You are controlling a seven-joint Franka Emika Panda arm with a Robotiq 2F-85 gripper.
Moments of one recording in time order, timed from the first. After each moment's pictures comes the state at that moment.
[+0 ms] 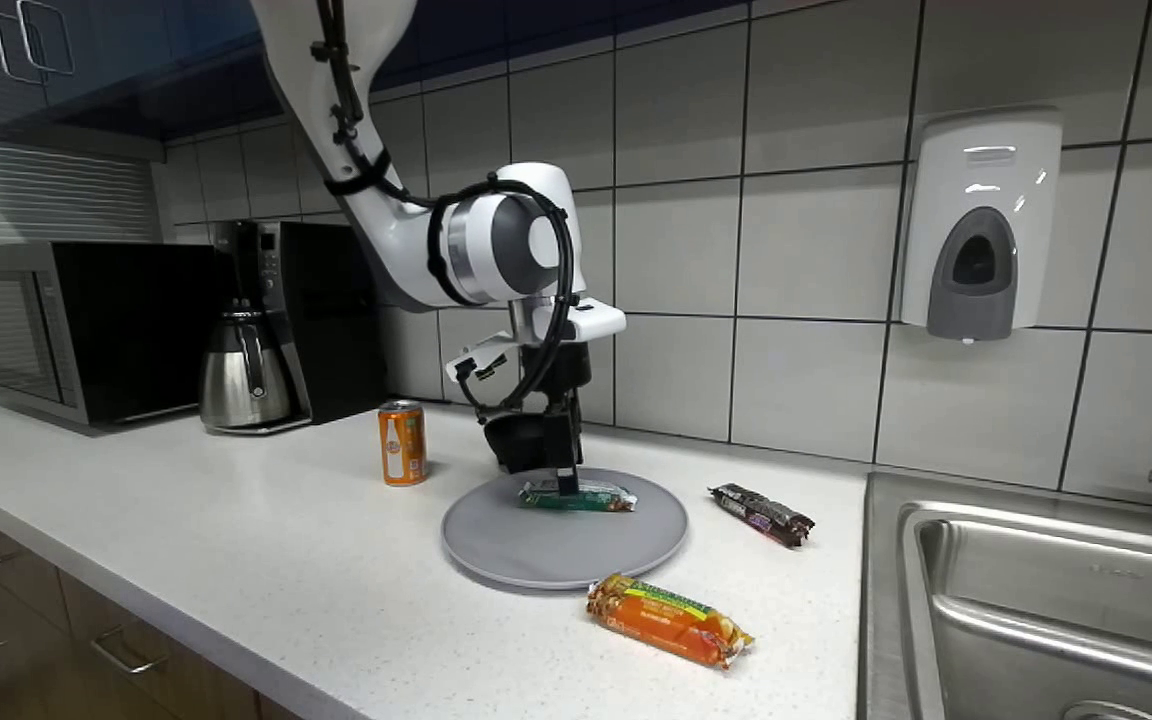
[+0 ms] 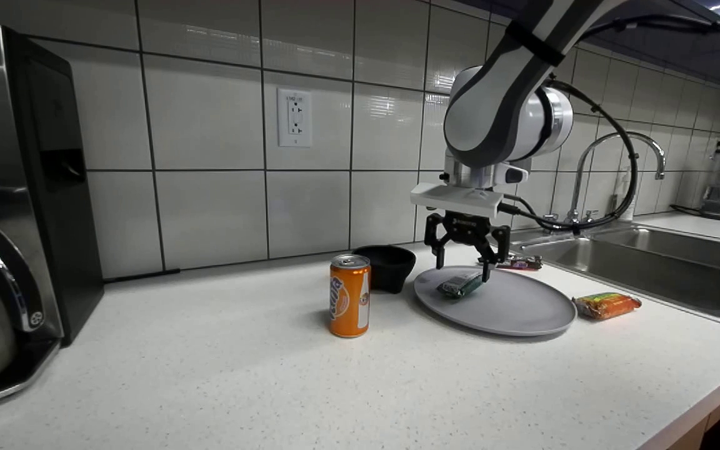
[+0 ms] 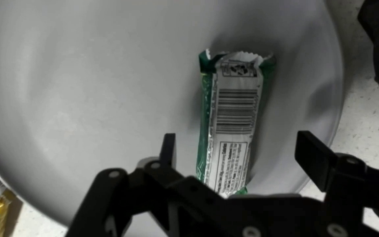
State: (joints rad) arm 0.17 0.42 -0.15 -2.05 -0.07 2.55 1.14
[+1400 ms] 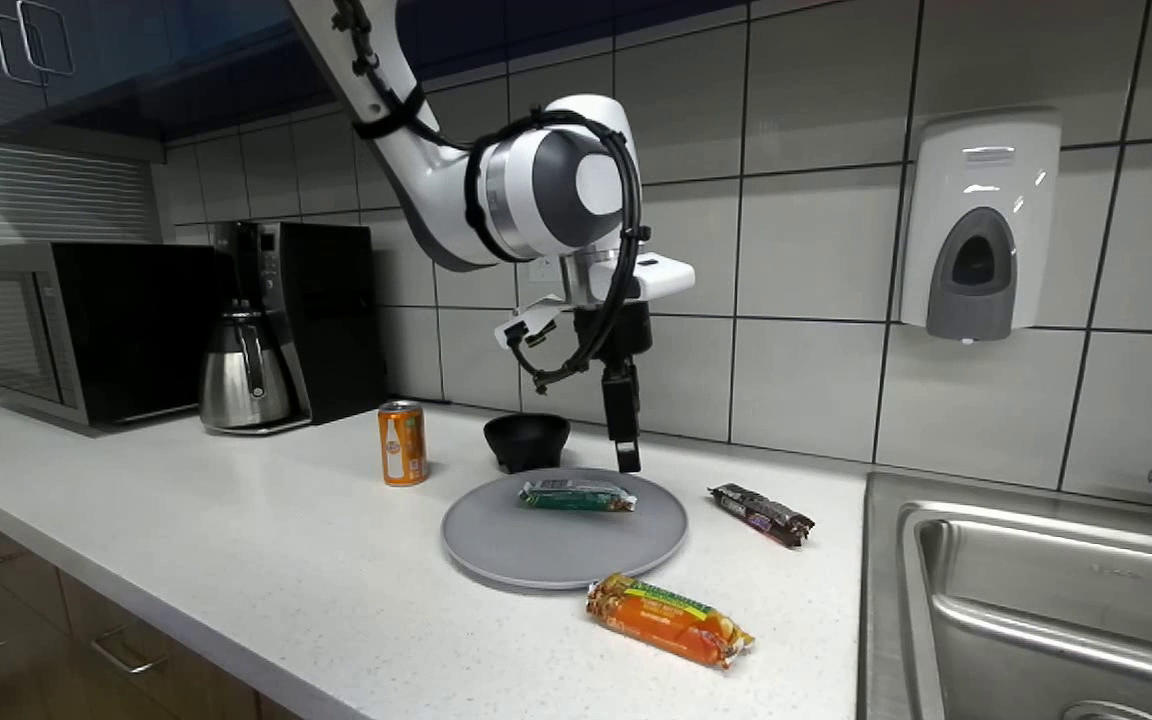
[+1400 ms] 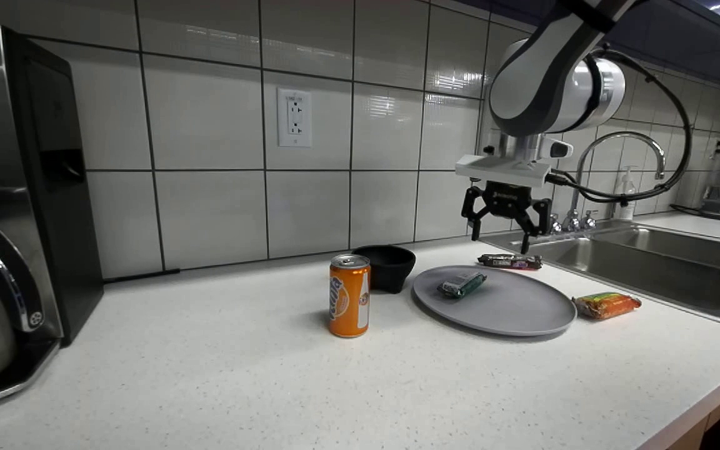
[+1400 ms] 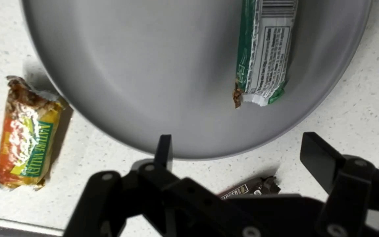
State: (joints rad) arm 0.05 0.30 -0.16 -2.11 -0.07 2.55 1.05
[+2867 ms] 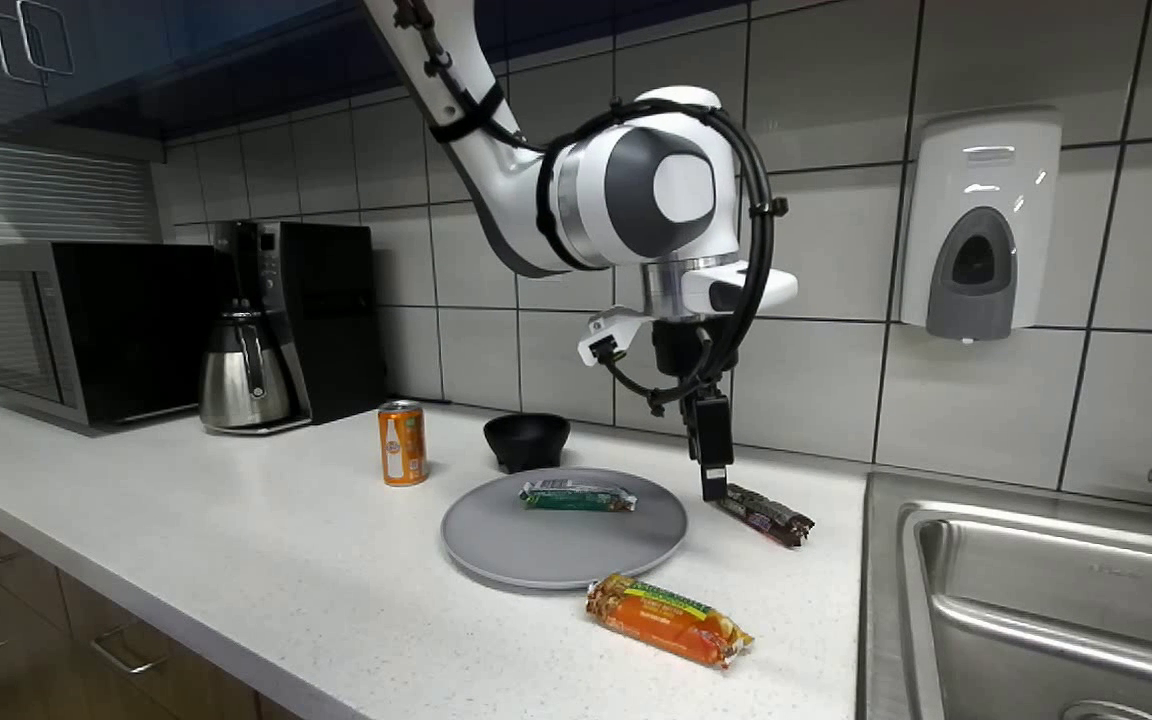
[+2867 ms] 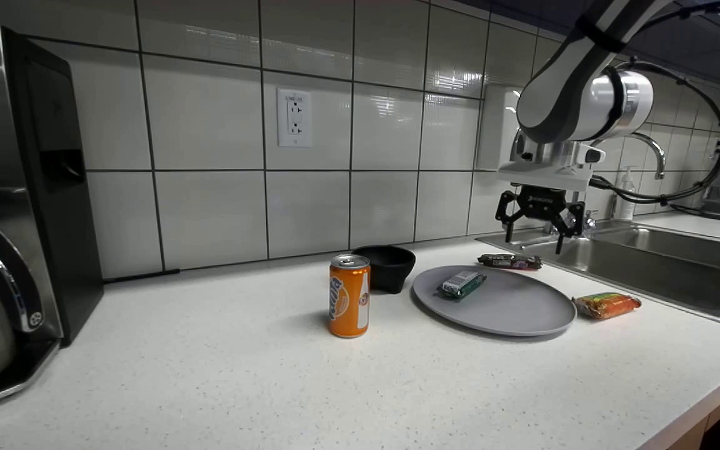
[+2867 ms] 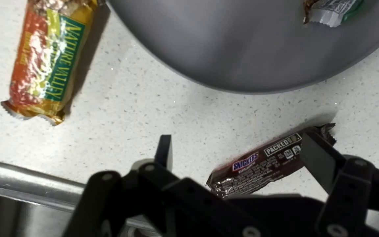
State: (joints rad) arm -0.05 0.35 -0.21 -2.07 0.00 2.55 0.82
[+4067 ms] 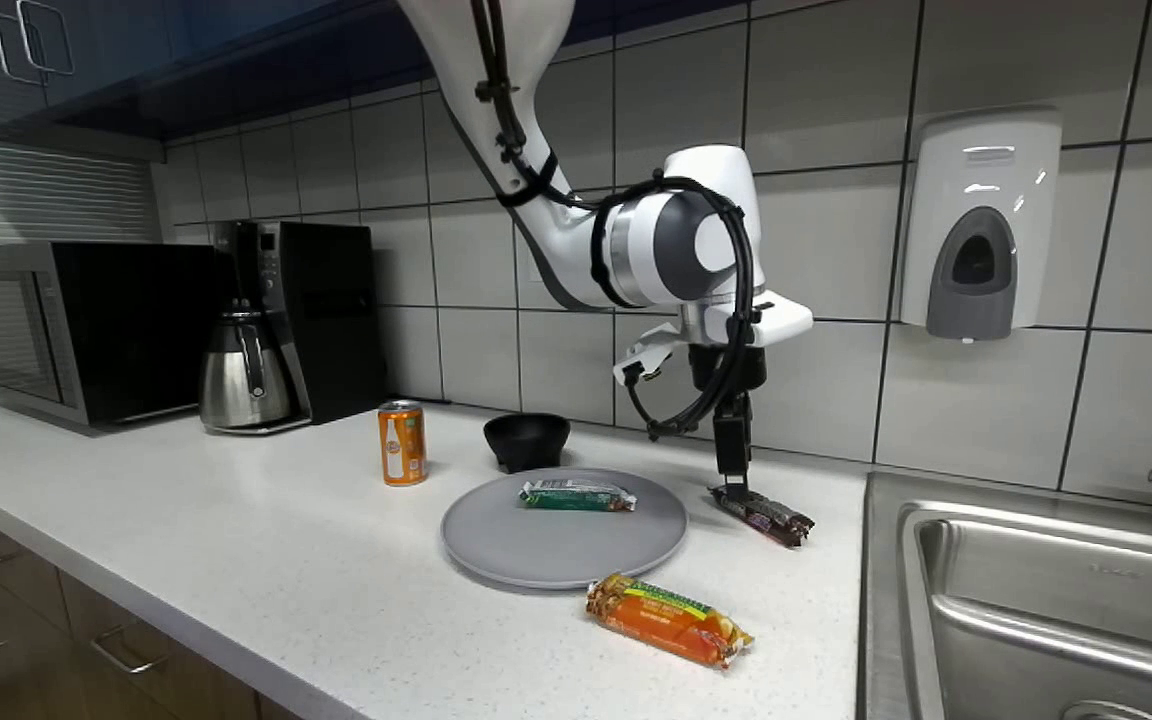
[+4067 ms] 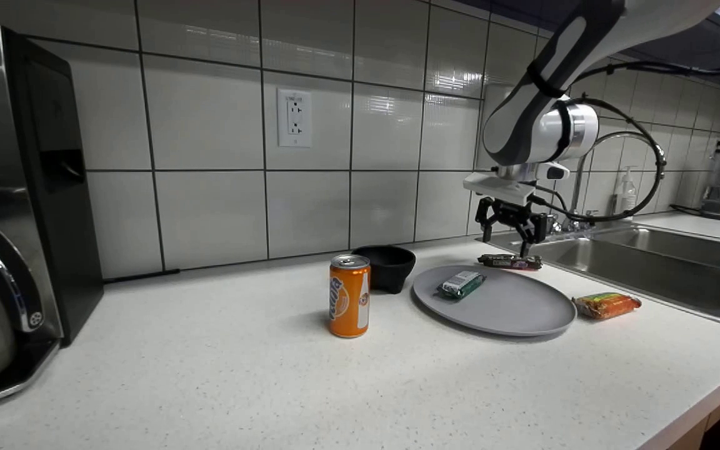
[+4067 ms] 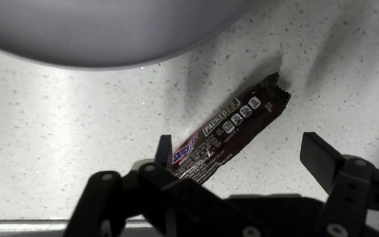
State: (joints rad) arm -0.04 0.59 -0.22 -1.79 0.06 2.55 1.07
